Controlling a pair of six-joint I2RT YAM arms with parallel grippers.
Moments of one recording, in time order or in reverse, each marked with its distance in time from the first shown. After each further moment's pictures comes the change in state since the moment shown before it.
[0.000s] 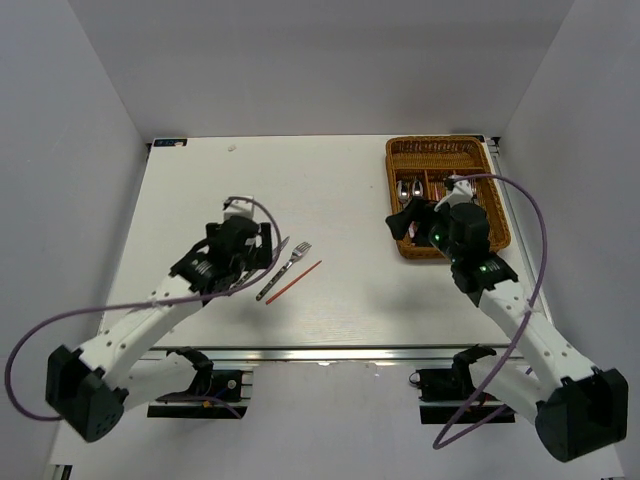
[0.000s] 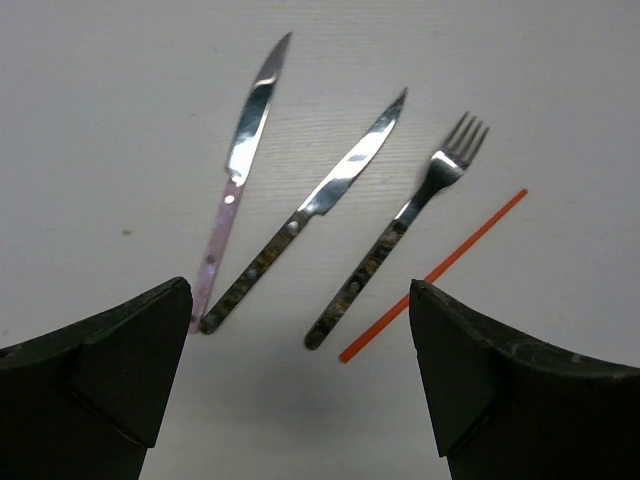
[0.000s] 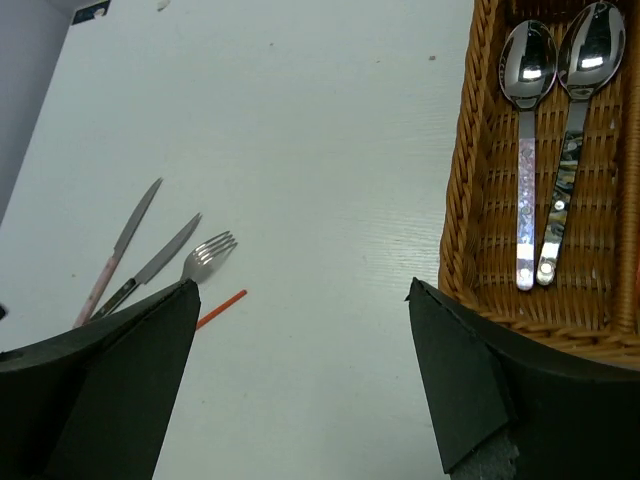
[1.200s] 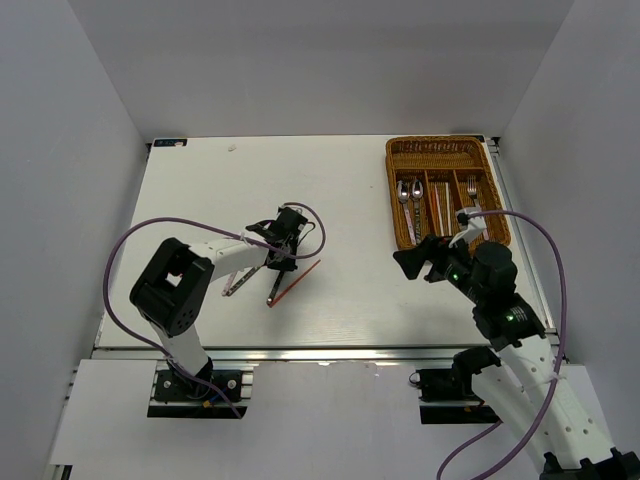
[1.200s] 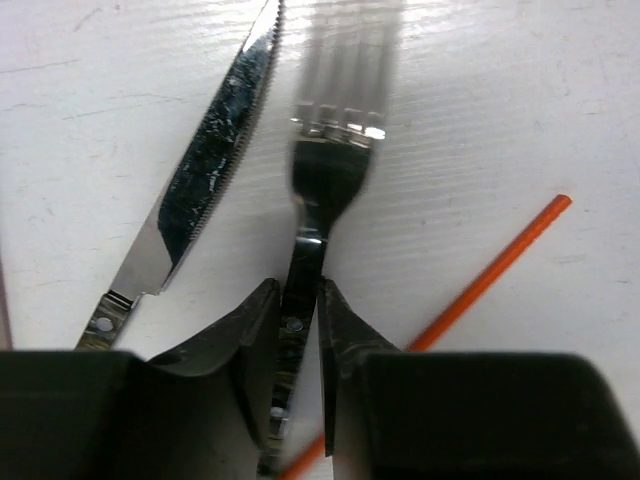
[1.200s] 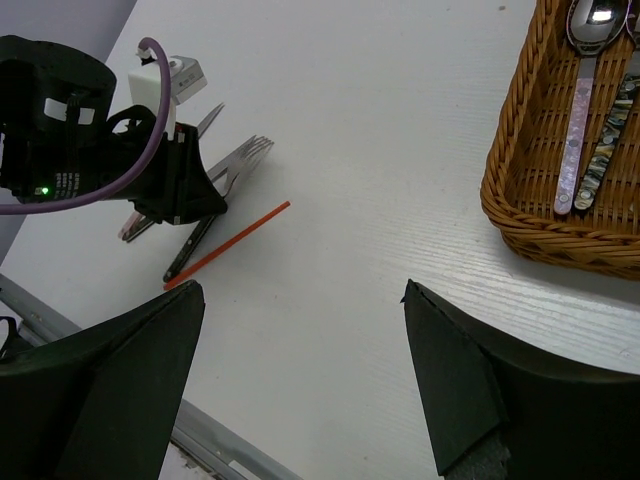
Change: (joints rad) left arm -0.001 0.756 0.202 0.162 0.249 -0.004; right arm 0.006 -0.440 -0.145 -0.240 -0.150 -0.039
